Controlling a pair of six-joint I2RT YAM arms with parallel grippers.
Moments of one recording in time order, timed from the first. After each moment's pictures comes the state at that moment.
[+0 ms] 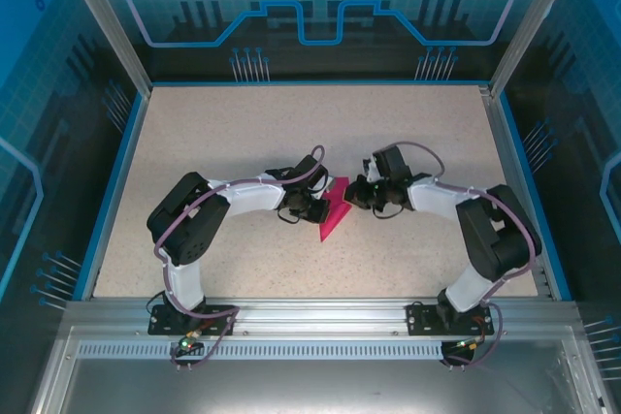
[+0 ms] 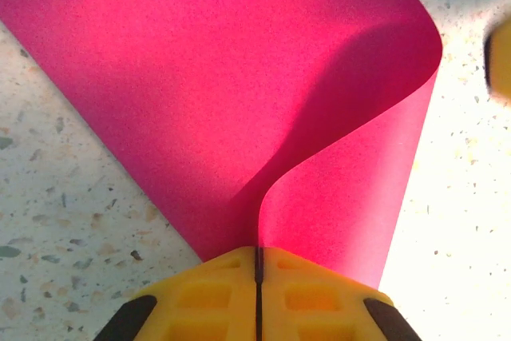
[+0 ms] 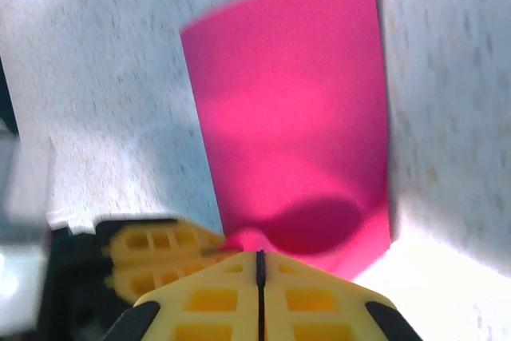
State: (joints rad) left arm -0.68 1.88 1.11 -0.39 0.23 -0.35; right arm 0.41 1.67 0.86 -0.15 -0.49 0.76
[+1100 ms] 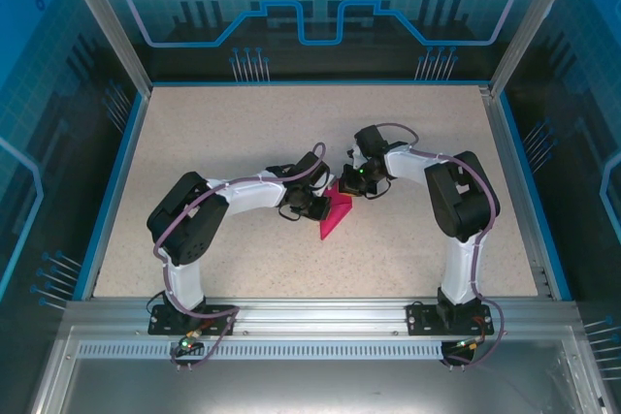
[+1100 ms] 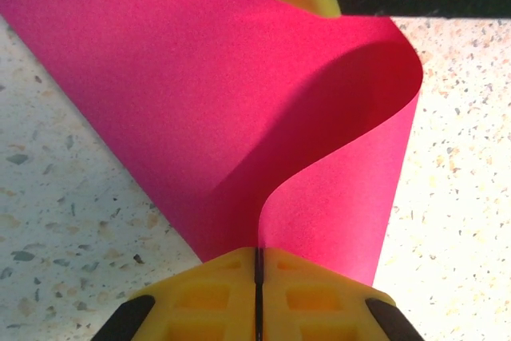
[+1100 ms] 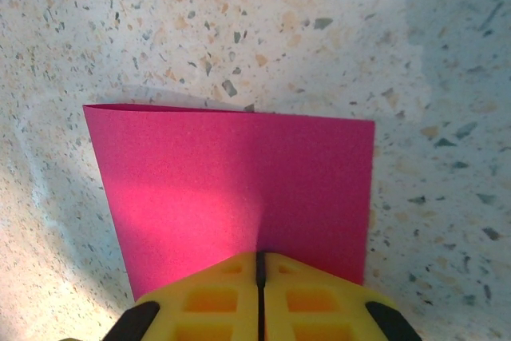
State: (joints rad) left arm -0.68 1.88 1.14 -0.42 0.22 -0.35; right arm 0.40 1.98 1.23 -0.49 -0.43 0.52
